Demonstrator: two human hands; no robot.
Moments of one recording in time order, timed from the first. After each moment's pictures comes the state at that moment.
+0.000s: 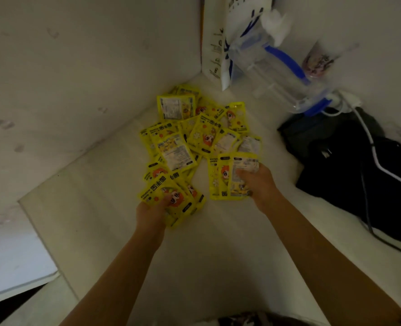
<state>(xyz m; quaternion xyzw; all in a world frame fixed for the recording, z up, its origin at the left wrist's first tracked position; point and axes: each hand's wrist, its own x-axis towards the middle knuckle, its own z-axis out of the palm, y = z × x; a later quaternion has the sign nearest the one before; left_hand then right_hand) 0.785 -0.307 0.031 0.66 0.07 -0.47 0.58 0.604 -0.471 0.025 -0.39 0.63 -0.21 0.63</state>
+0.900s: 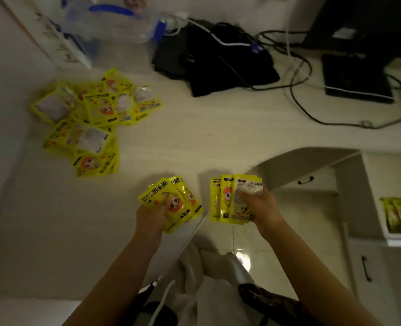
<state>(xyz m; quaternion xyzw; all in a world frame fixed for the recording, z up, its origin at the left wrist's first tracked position) 0.736 -0.179 0.012 0.65 -0.24 -0.64 0.34 0.503 -0.124 0.043 -0.09 0.72 -0.44 0.52</state>
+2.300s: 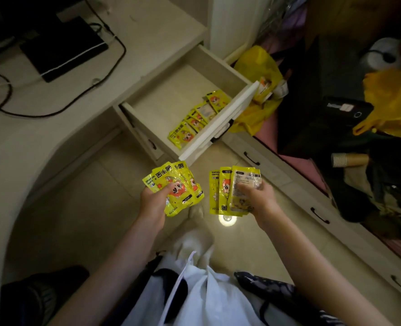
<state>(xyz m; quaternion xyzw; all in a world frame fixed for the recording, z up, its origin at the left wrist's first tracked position) 0.296 0.115 0.017 0.51 -0.47 -0.71 0.03 0.208 0.323 0.037 0.26 0.70 -0.60 0.30</state>
